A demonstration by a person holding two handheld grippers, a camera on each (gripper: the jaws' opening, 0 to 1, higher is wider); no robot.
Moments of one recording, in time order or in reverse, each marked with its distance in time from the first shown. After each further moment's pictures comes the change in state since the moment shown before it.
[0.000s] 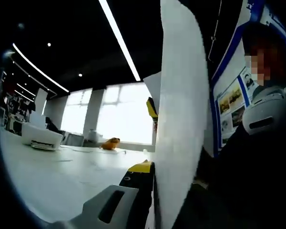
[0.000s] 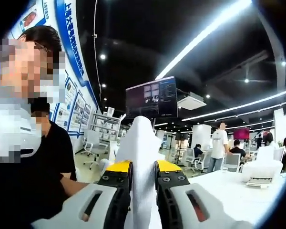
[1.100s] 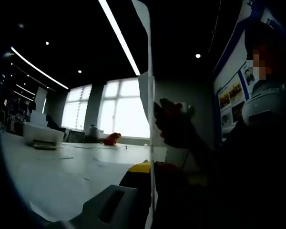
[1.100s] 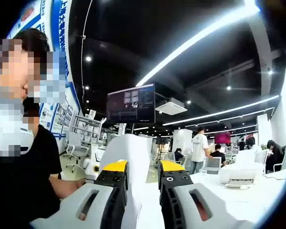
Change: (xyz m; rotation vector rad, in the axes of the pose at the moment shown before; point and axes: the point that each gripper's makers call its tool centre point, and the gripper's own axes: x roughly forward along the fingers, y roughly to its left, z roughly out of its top) left arm -0.007 0.012 -0.001 0.010 0.055 -0.002; right arm -0.050 -0.043 0.020 -0.023 -0.037 -0.184
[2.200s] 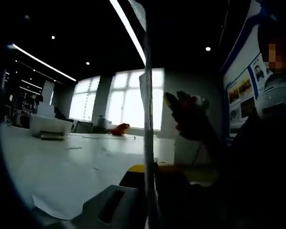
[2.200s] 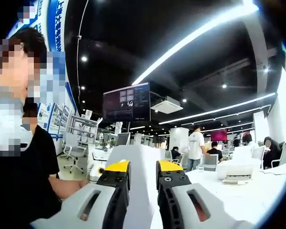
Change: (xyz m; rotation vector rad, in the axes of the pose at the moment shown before) left arm 0.002 0.035 -0.027 -0.026 0.078 0.082; right arm -0.013 -0.008 -0.011 0.017 0.008 -0.036
